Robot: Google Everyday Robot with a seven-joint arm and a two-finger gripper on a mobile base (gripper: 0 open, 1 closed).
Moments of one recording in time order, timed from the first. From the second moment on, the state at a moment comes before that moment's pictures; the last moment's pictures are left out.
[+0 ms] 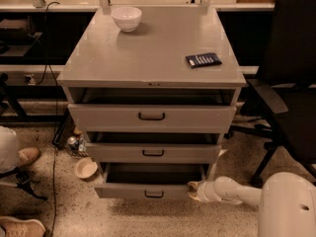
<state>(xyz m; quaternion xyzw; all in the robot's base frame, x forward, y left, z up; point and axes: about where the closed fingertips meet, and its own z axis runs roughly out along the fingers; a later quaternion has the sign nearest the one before) 0.582 -0.186 0.179 -0.70 0.65 0.02 0.30</state>
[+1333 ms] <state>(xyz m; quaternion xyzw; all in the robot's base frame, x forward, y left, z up) 0.558 -0.192 0.186 -0.68 0.66 0.01 0.31</state>
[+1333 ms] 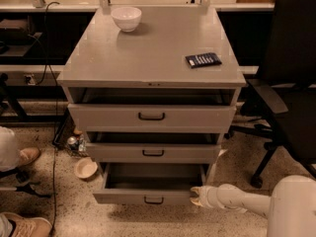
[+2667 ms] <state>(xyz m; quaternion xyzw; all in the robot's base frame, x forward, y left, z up) 0.555 -0.185 0.182 -0.68 0.66 0.02 0.31</state>
